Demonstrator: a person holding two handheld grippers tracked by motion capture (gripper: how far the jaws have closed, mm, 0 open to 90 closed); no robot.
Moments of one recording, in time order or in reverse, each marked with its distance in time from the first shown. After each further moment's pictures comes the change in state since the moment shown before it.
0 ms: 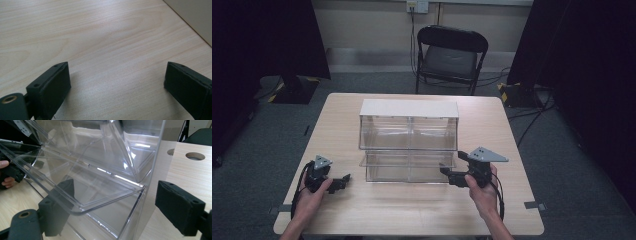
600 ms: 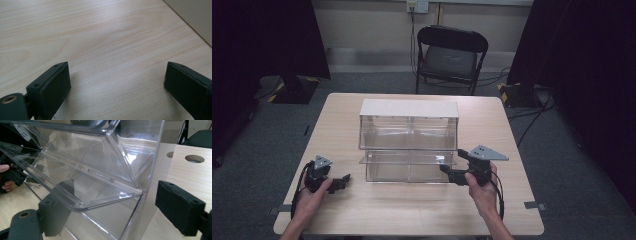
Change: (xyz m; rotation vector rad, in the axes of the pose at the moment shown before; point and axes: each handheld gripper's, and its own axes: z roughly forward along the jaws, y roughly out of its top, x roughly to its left) left arm 0.000 0.000 0.000 0.000 0.000 0.000; right arm -0.001 0.004 0.001 -0.014 0.001 0.006
